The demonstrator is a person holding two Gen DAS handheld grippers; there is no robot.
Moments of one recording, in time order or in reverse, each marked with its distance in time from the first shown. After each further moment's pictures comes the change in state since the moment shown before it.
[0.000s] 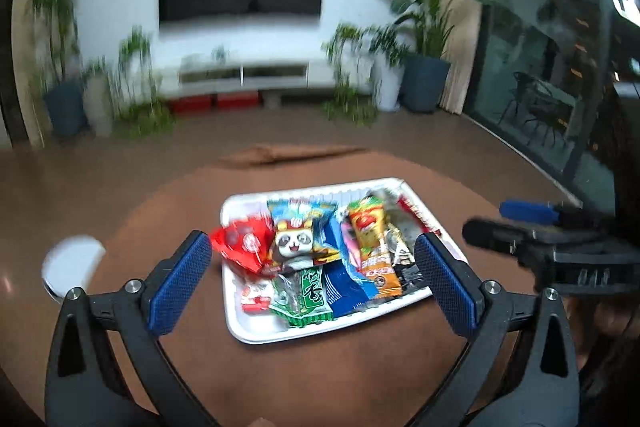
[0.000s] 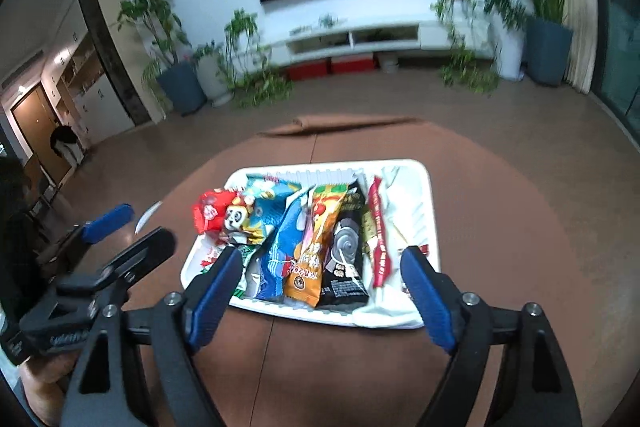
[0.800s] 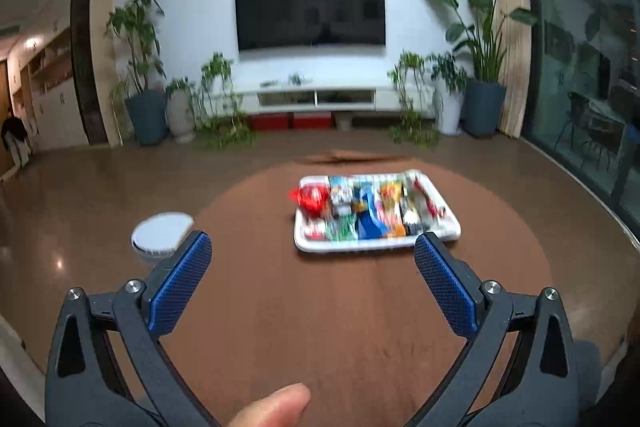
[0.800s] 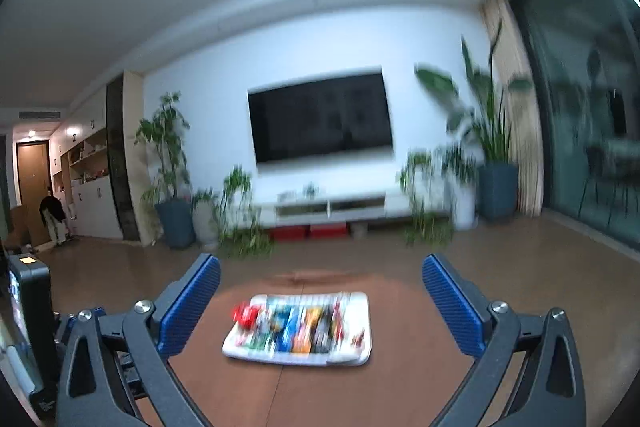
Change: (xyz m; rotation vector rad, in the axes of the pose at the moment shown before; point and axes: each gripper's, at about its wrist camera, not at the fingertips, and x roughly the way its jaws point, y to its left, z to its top) left arm -0.161 -0.044 -0.079 -0.087 -0.035 0.265; right arm -0.220 0.028 -0.069 -0.026 -0.502 -0.100
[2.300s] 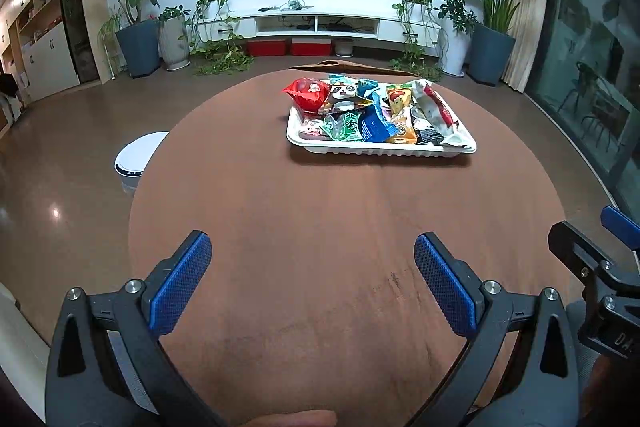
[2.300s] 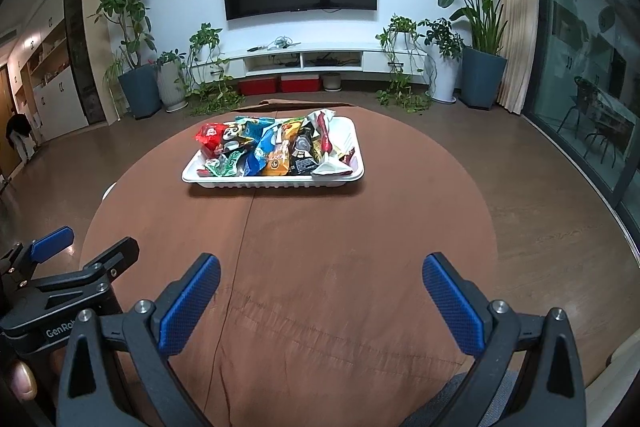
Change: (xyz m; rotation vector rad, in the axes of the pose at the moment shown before) left arm 0.061 0.005 -0.058 -0.044 0.249 -0.021; right arm 0.038 0.022 -0.108 -0.073 0.465 -0.137
